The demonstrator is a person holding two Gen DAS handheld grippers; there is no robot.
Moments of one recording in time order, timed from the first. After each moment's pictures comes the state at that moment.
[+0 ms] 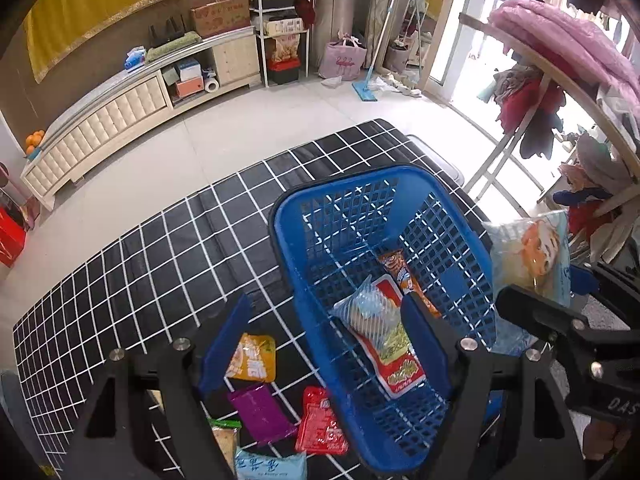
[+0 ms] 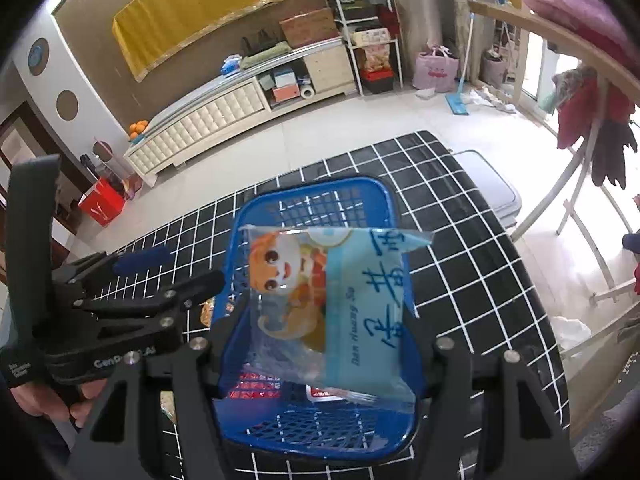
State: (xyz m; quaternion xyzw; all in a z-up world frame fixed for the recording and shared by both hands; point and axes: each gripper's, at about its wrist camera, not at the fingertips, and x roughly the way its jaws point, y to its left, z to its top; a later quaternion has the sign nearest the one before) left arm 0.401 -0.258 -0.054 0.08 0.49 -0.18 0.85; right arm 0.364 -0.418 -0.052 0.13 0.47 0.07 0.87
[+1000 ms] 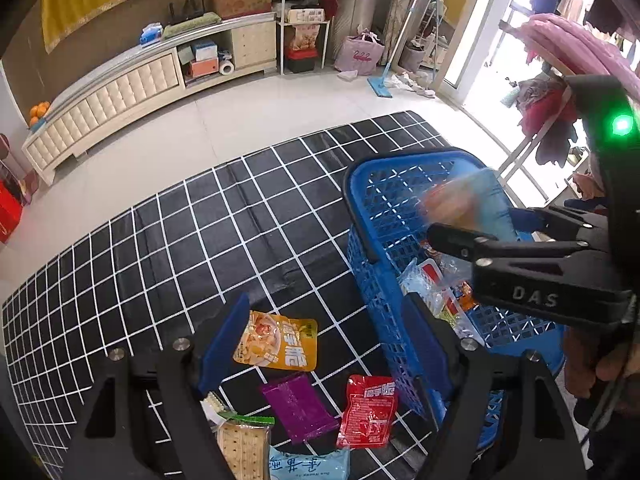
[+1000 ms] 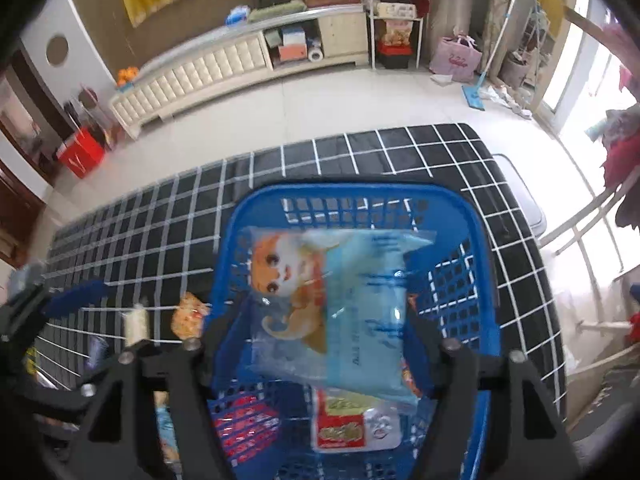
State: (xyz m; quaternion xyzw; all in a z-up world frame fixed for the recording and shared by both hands) left arm 0.419 -0.194 -0.087 0.05 0.51 -0.18 0.84; right arm 0.453 -0.359 -0.104 0.04 0.52 0.06 0.85
